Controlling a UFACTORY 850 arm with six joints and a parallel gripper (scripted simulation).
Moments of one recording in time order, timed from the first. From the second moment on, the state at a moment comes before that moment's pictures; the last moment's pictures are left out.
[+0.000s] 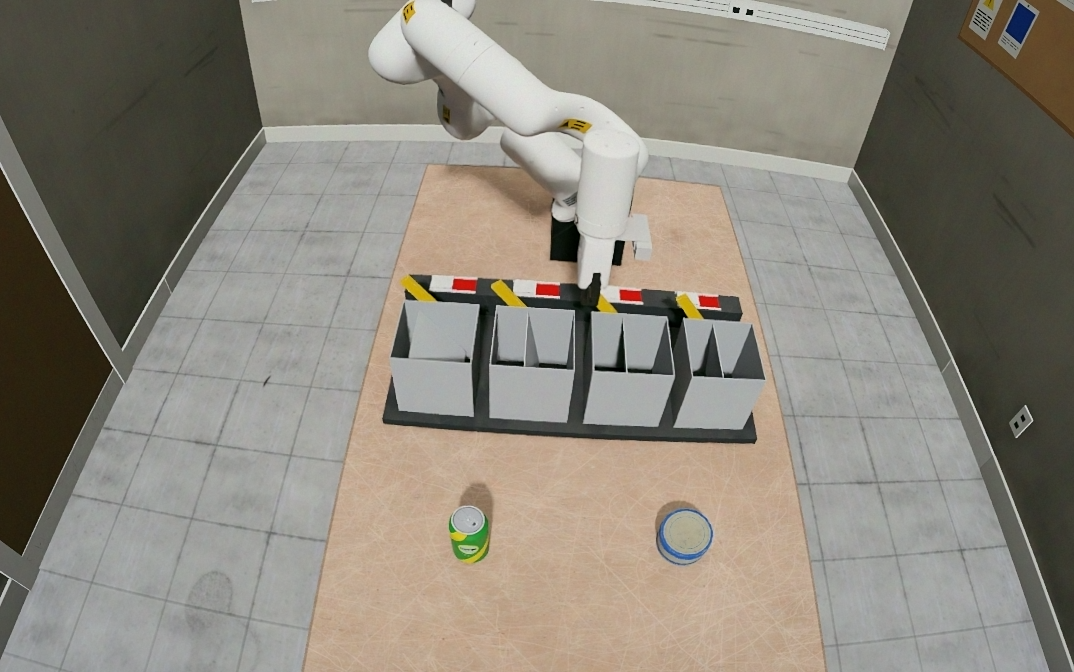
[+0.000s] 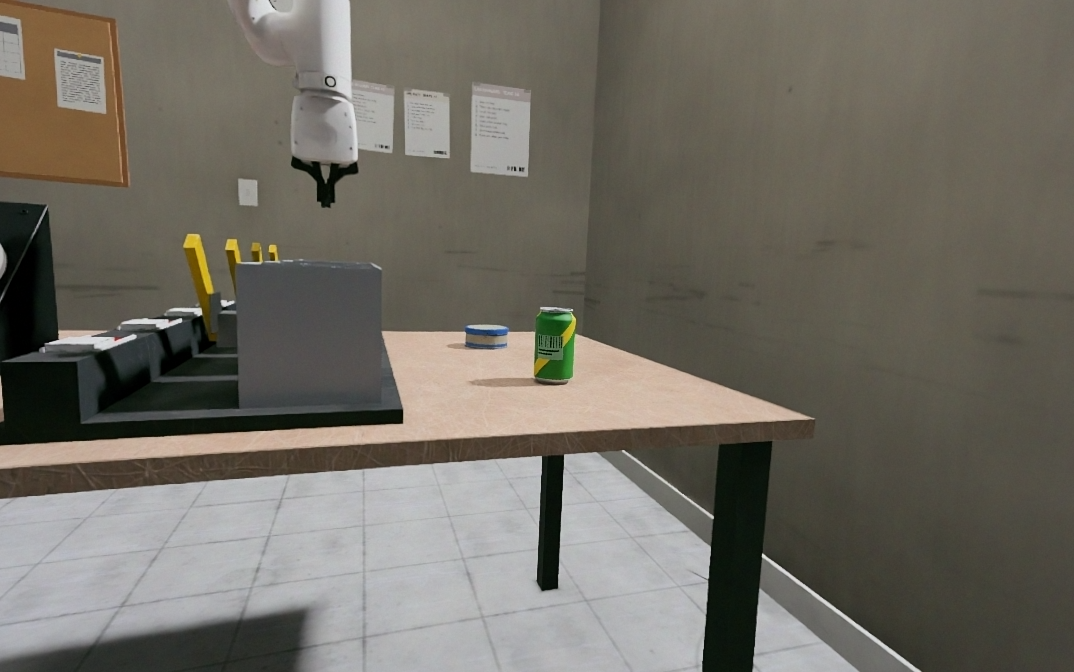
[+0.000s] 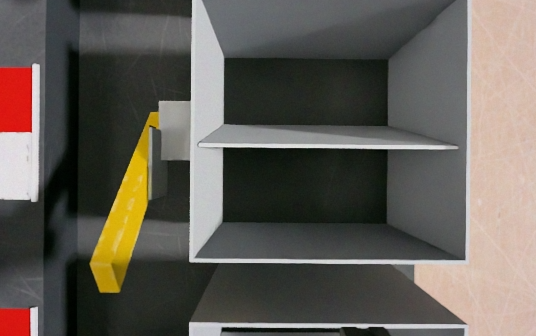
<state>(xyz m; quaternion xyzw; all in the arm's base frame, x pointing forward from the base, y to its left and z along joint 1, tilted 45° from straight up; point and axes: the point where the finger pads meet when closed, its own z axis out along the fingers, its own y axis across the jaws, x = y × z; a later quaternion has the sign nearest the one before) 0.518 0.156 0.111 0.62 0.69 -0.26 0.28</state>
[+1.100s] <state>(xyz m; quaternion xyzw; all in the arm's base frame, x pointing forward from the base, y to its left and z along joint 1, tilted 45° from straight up) 0.416 0.138 0.107 0.62 0.69 -0.26 0.28</state>
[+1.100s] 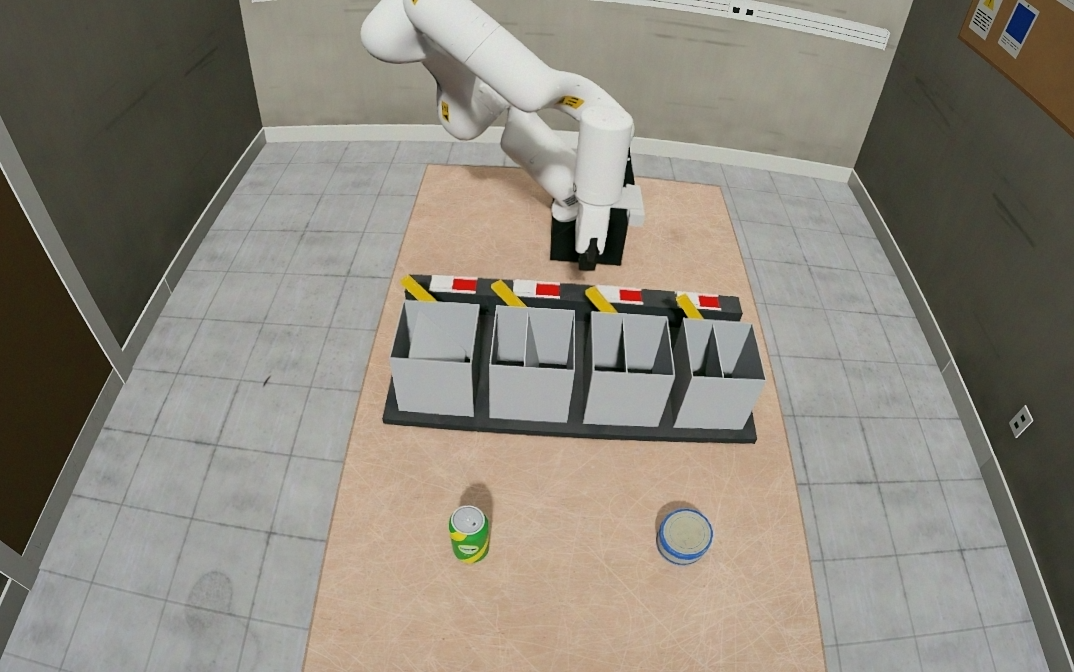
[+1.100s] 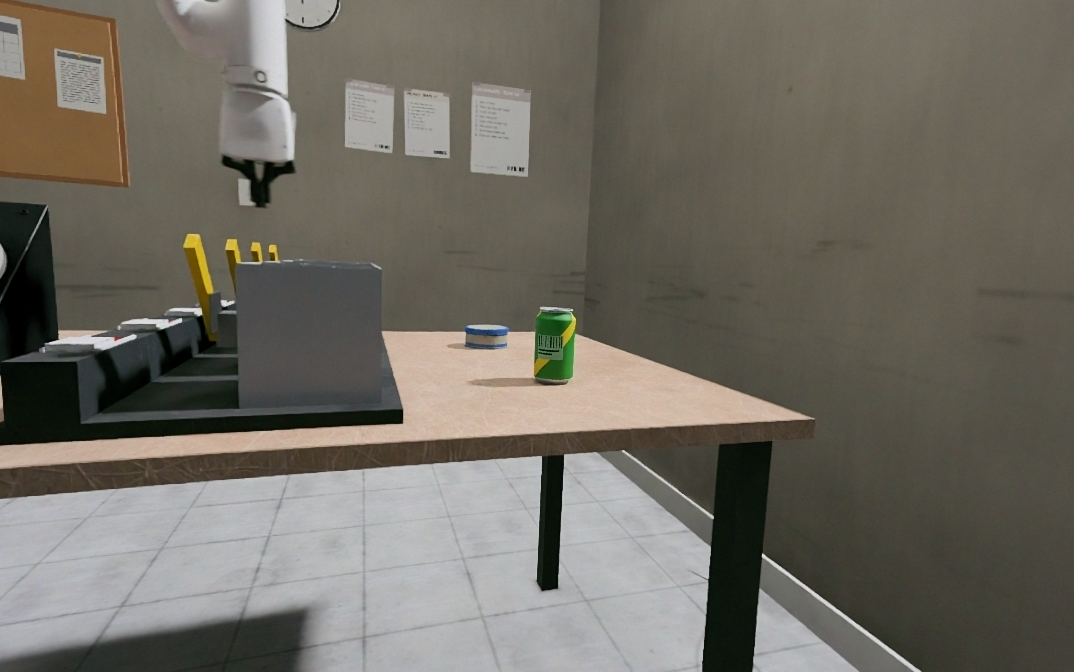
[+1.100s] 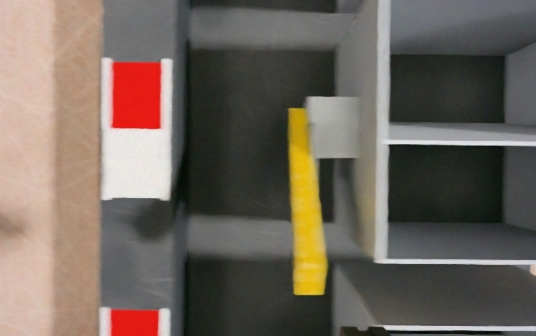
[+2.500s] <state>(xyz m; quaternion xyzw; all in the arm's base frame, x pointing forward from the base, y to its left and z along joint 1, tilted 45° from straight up) 0.292 0.101 0.082 0.62 0.69 -0.26 0.28</state>
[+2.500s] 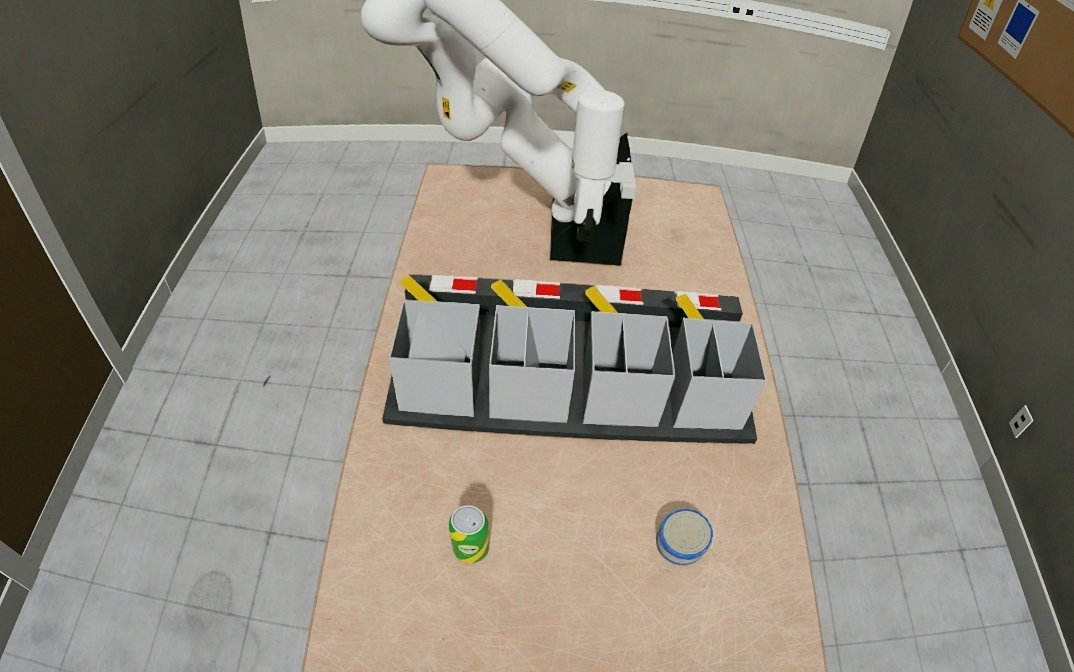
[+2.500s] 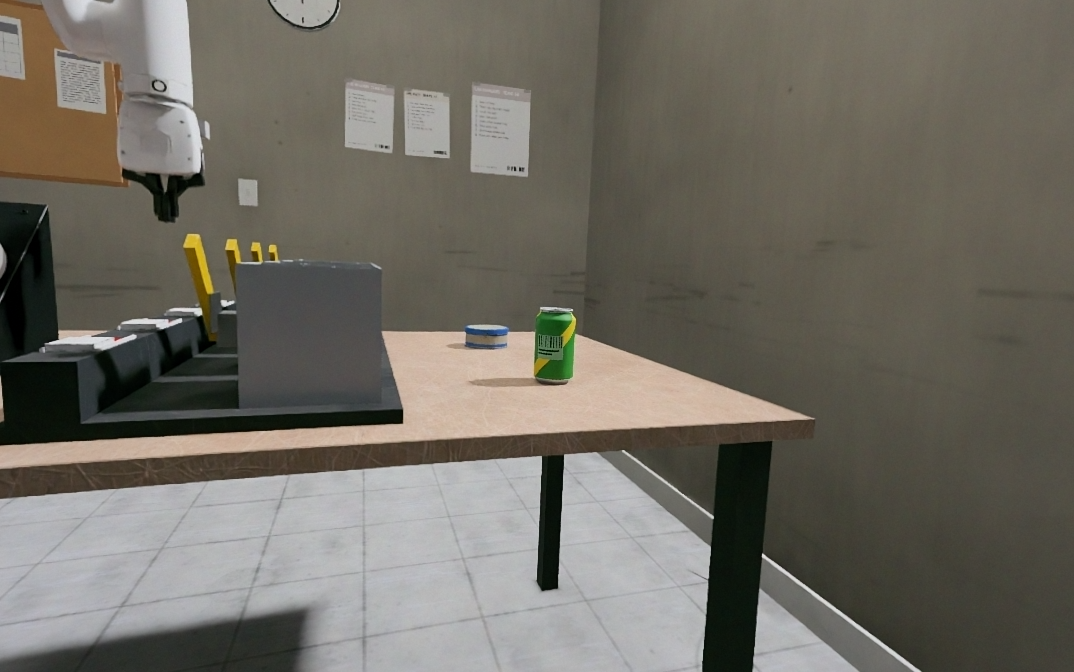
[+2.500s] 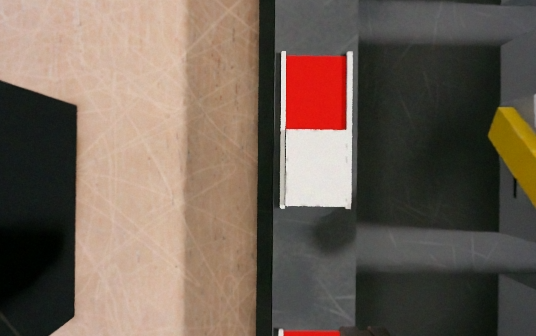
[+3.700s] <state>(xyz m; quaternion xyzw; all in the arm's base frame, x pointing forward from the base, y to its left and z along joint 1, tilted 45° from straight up) 0.297 0.049 0.031 0.62 0.69 -0.26 0.28</state>
